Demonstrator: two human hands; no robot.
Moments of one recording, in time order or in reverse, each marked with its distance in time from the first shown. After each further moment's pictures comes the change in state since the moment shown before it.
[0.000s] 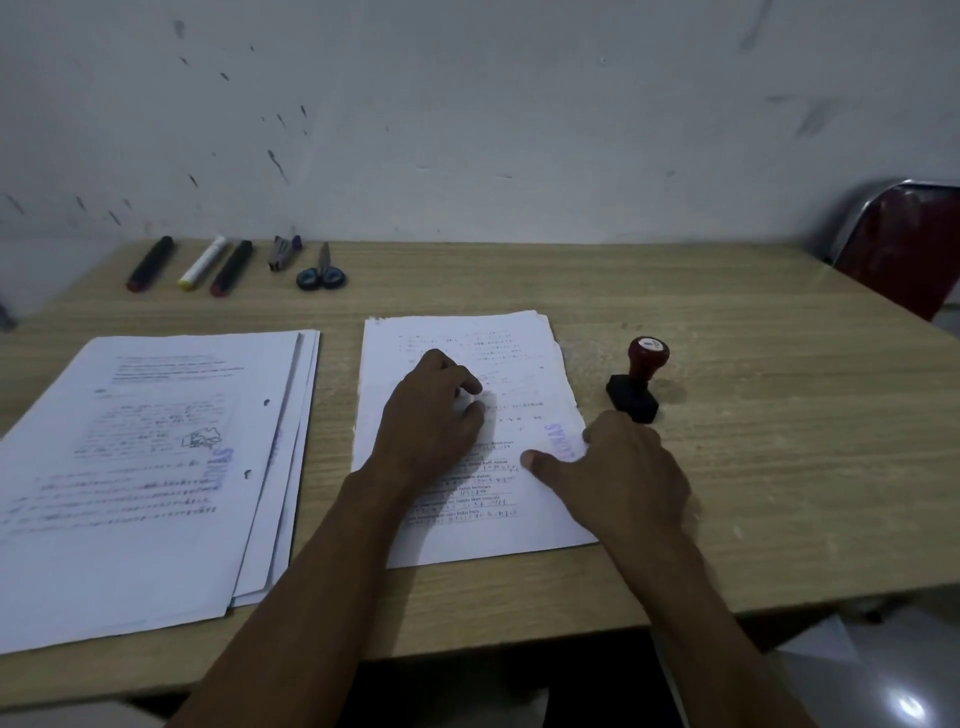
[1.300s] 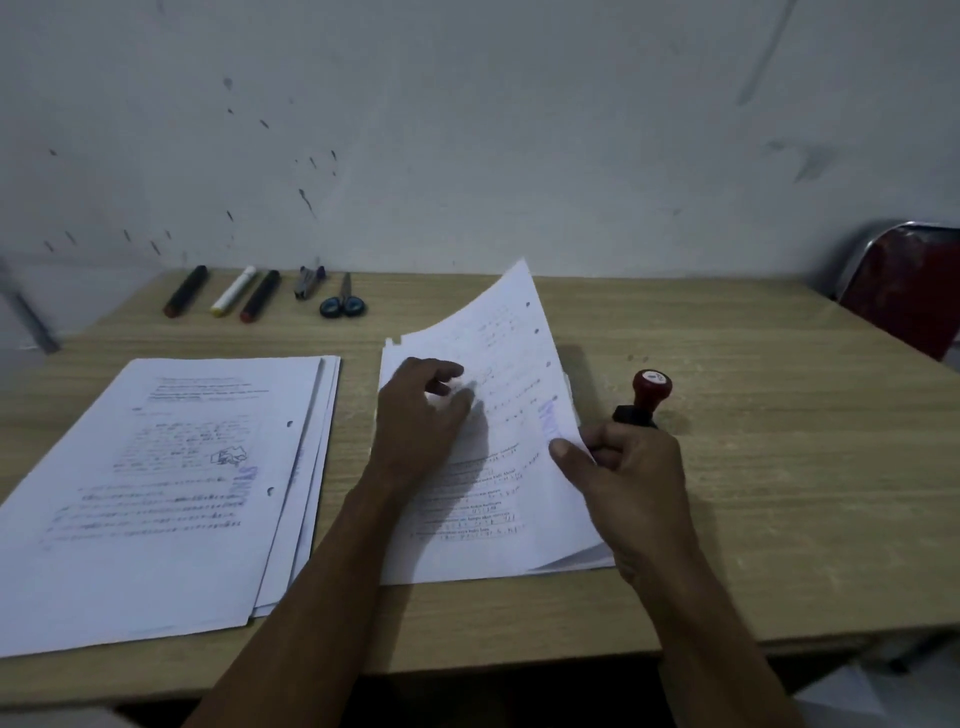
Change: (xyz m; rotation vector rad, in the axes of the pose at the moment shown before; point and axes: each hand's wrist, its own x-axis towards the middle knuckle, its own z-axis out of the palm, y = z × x) left_hand 0.006 0.003 -0.021 -0.289 0.250 -0.146; right_hand -0.007 -0.001 -0.013 0.913 0.012 -0.165
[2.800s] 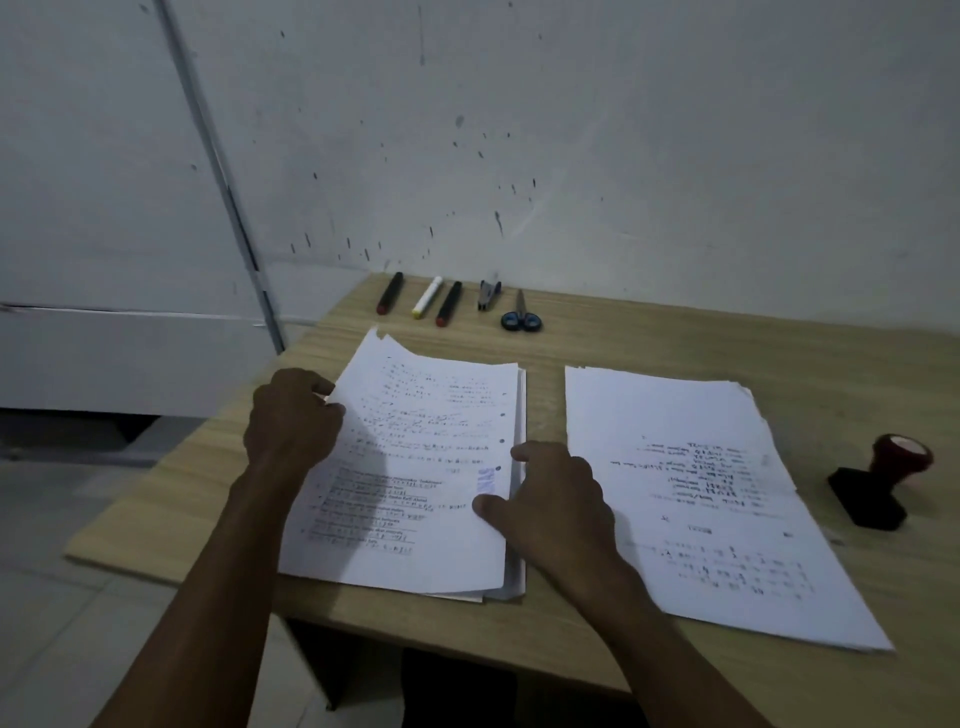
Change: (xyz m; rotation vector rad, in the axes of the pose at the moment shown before) left_hand -0.007 -0.094 -0.263 0.565 0.267 -0.534; right_hand -0.046 -0.053 0.183 -0.635 -0.449 -0.088
